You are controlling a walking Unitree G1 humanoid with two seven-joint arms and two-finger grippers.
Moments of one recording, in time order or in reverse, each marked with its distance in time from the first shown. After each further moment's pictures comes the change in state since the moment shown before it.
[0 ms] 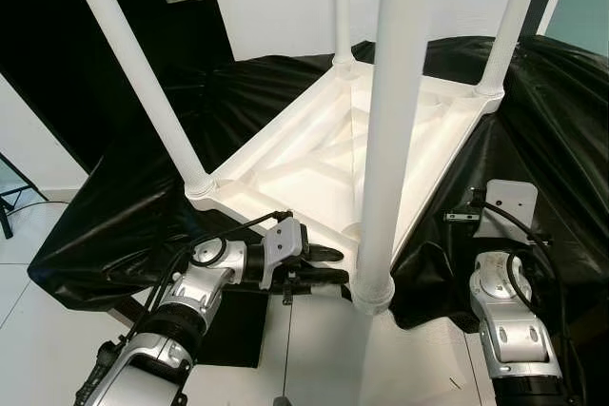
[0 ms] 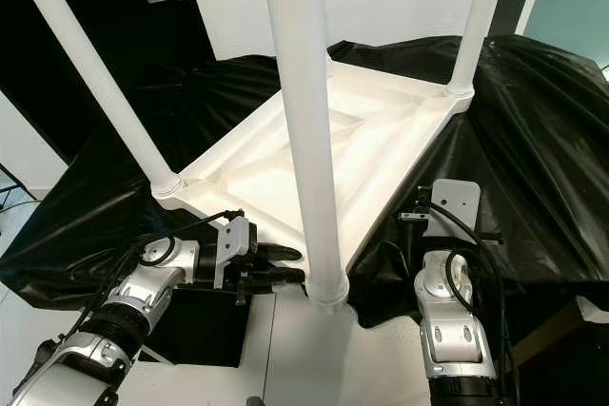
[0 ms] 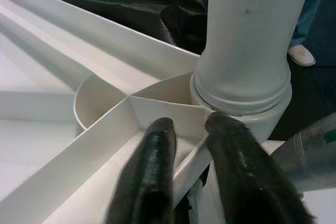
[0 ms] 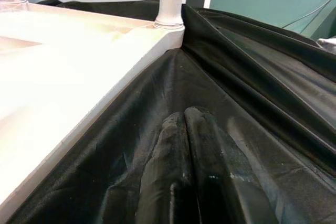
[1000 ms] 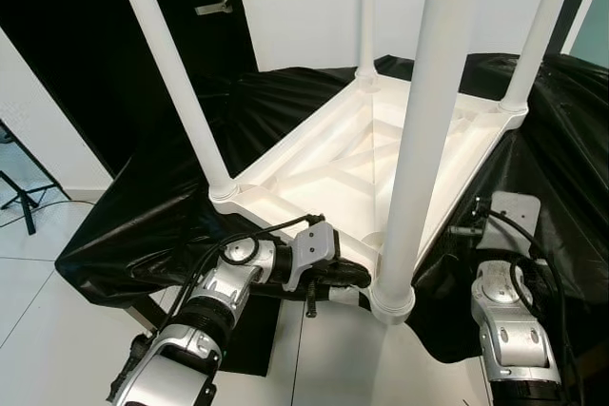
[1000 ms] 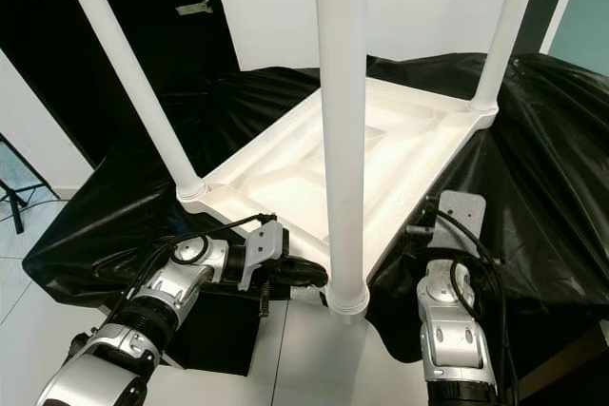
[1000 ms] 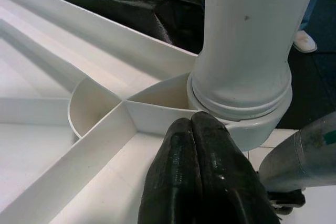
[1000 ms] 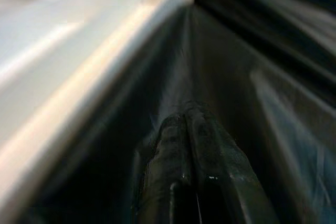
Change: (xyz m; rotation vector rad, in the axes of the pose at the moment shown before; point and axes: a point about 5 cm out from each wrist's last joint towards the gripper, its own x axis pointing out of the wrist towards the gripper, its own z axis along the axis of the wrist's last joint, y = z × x) left arm 0.036 0.001 0.006 0.003 0.046 -0.070; right arm 0.000 -0.006 -0.024 0.012 0.202 -0.034
